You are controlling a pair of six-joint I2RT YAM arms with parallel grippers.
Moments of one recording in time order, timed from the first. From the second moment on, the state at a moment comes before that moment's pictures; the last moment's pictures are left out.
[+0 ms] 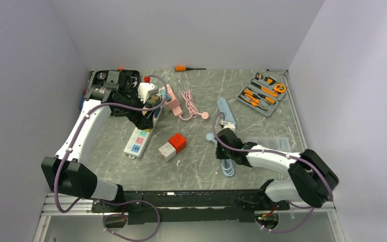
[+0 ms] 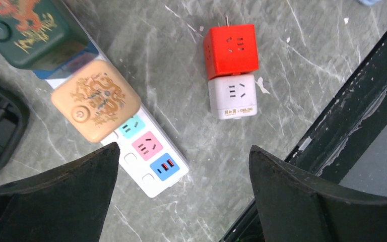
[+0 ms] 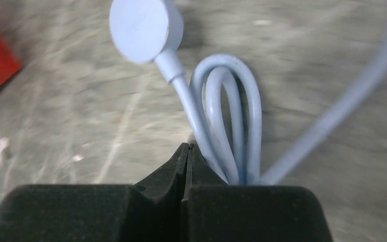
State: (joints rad) left arm -0.19 1.41 1.45 -1.11 0.53 0.54; right arm 0.78 1.35 0.52 -0.06 0.16 0.59
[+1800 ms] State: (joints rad) left arm -0.19 1.17 1.24 -1.02 0.34 0.63; right arm 0.89 1.81 1.01 0.01 0.03 0.24
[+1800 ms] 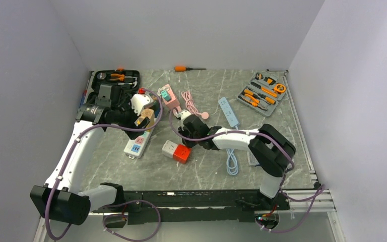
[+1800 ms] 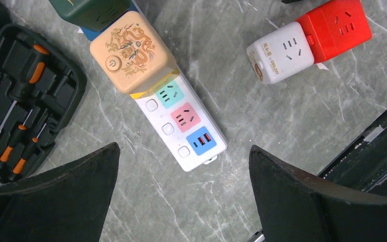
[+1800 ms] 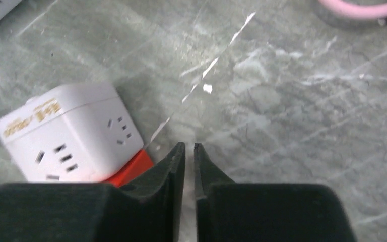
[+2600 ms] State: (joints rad) left arm -0.19 1.12 1.23 -0.99 0.34 0.64; right arm 1.02 1.47 0.88 0.00 0.17 0.26
